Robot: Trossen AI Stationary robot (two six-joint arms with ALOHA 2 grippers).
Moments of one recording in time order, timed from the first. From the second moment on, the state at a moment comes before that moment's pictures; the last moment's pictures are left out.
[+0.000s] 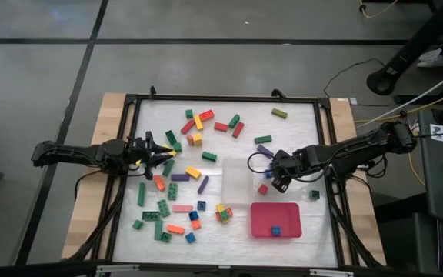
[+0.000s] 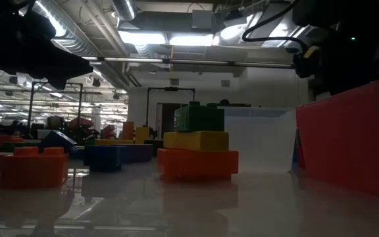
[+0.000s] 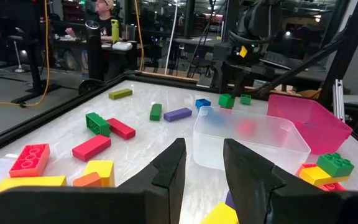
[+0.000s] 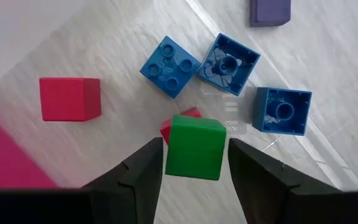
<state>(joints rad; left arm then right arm) -0.04 0.11 0.01 0.04 -0.23 -0.10 0.19 1.31 0.82 -0.88 0.12 0.87</state>
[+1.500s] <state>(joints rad) -0.04 0.11 0.01 0.23 -0.25 -0.14 0.21 1.40 1.05 -0.91 -0.36 0.52</state>
